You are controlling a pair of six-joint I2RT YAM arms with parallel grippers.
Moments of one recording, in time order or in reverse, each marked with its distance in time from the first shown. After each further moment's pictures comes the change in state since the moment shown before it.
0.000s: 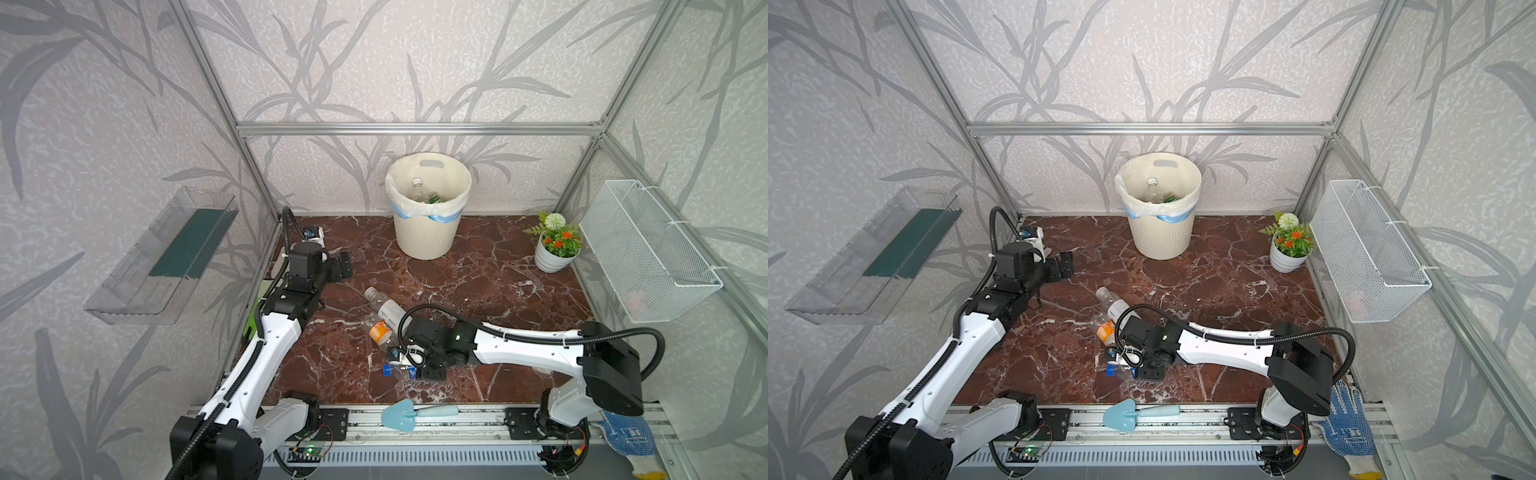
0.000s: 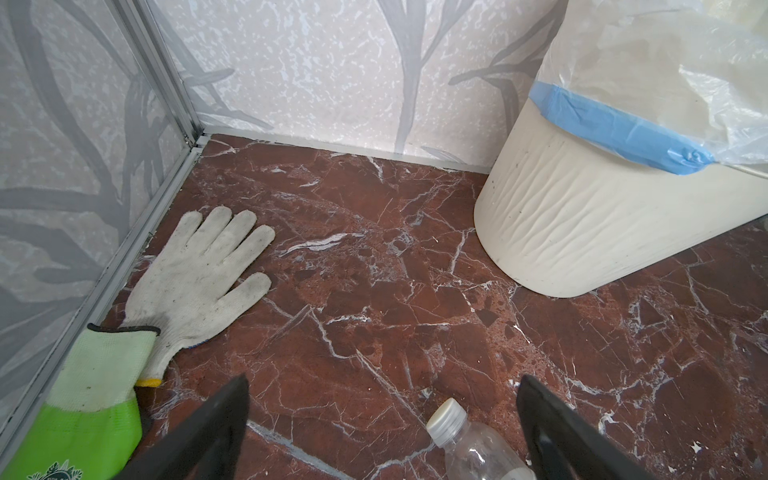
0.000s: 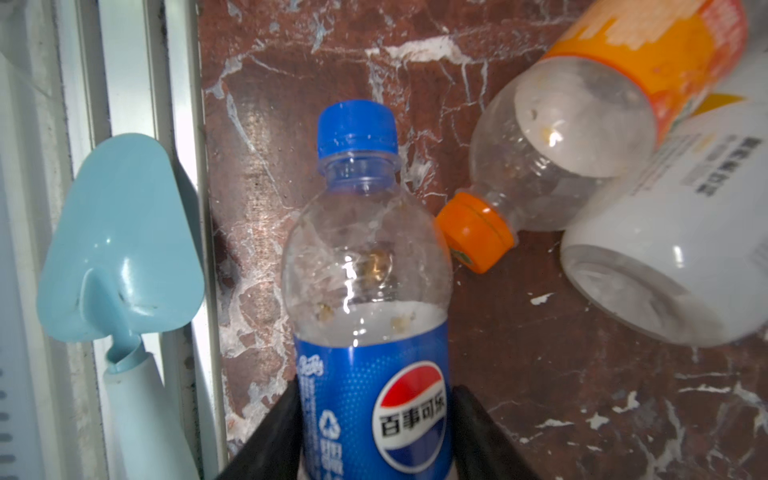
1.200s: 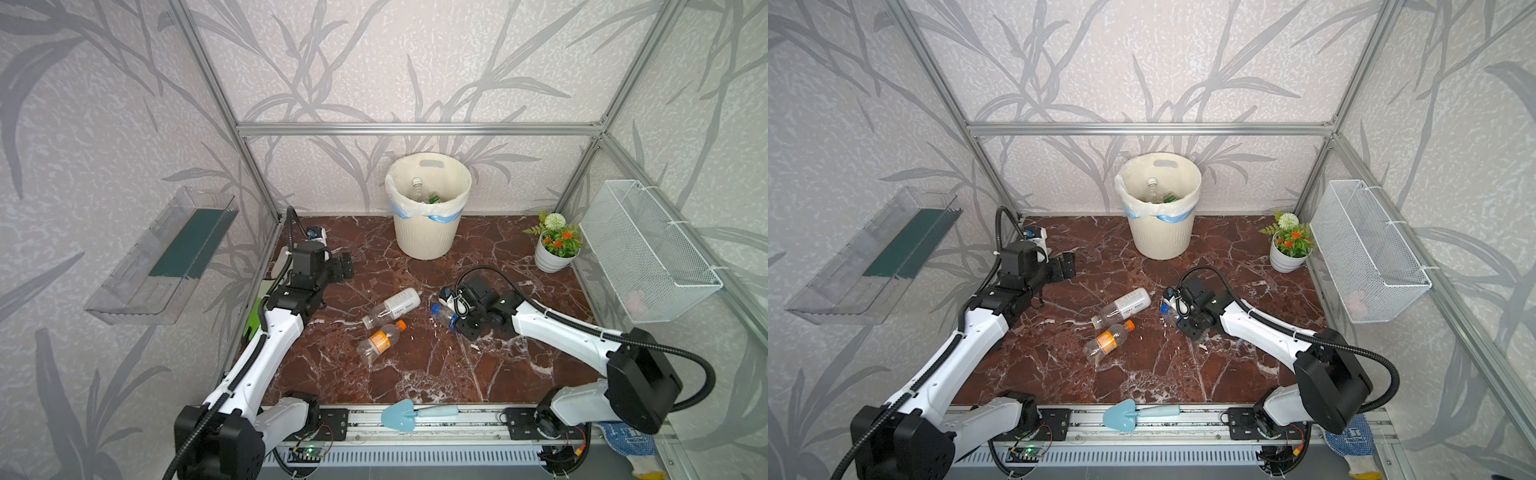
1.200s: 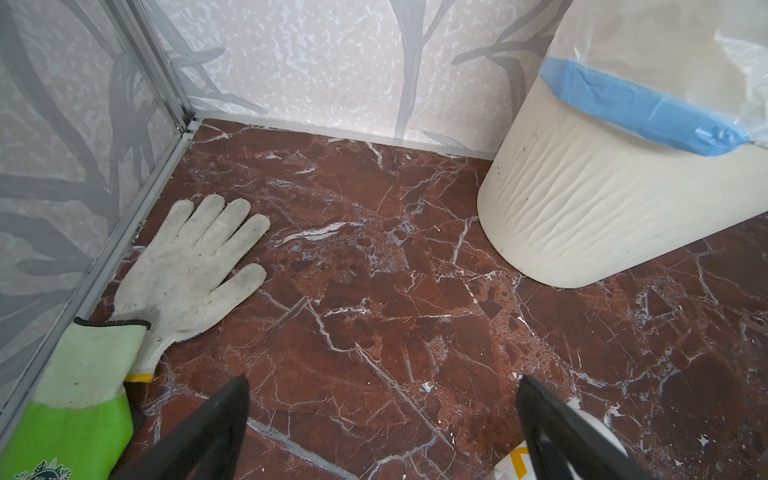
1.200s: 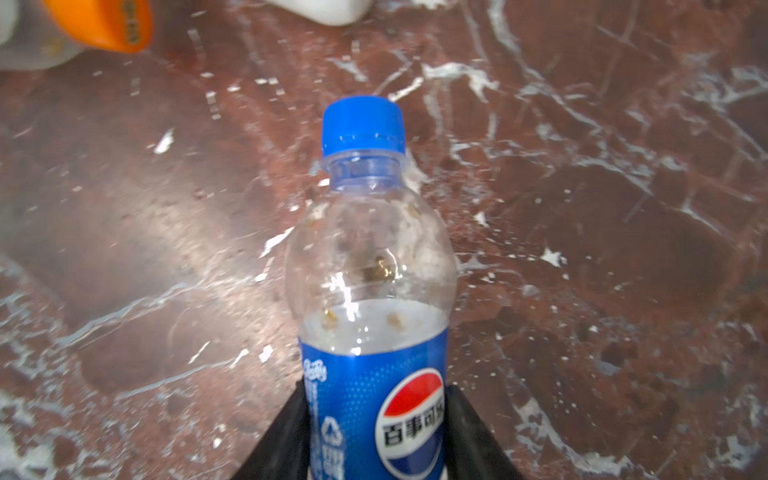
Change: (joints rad) left arm 0.000 0.055 0.005 -0.003 0.010 -0.005; right arm -0.517 -0.119 -0.114 0.001 0.084 0.185
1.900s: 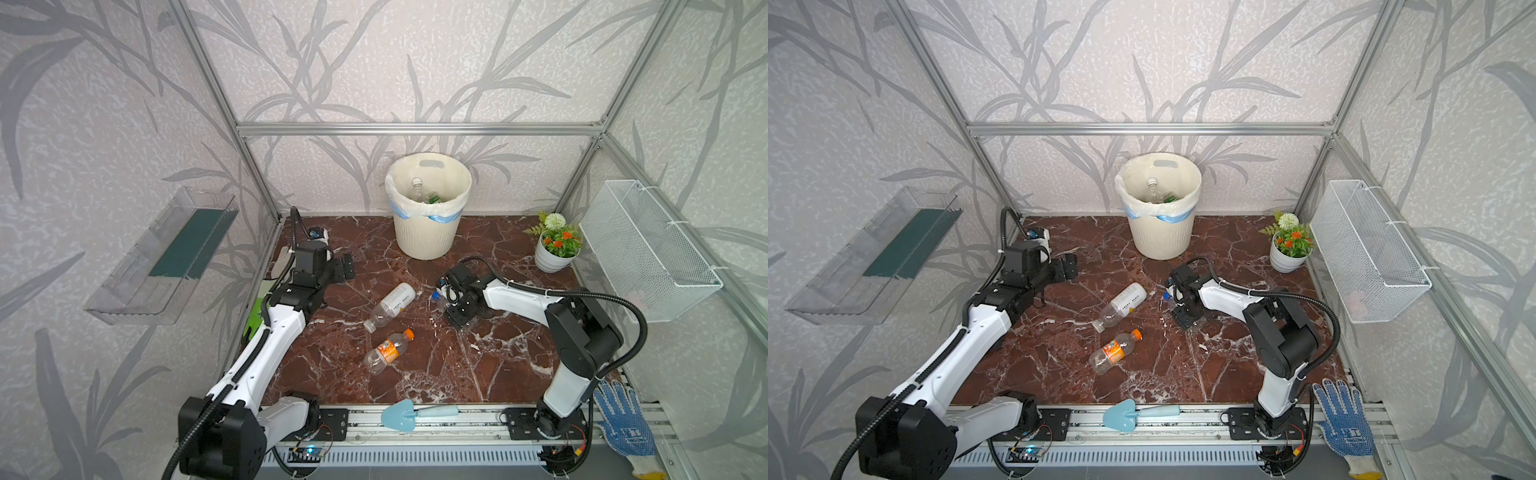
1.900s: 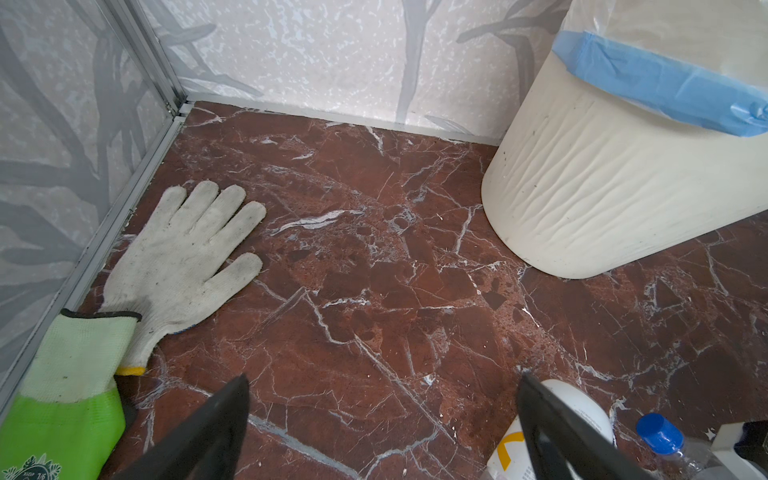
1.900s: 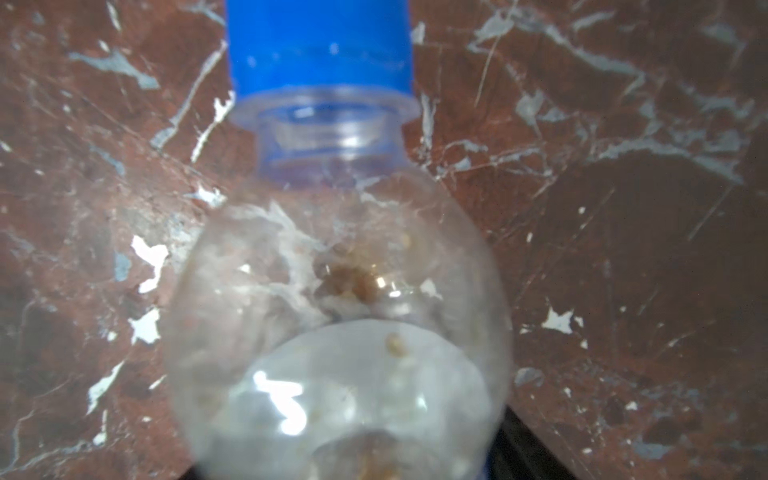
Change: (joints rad) left arm 0.000 0.018 0.000 -0.005 0.005 -0.002; right arm -0.054 0.322 0.158 0.012 0.024 0.074
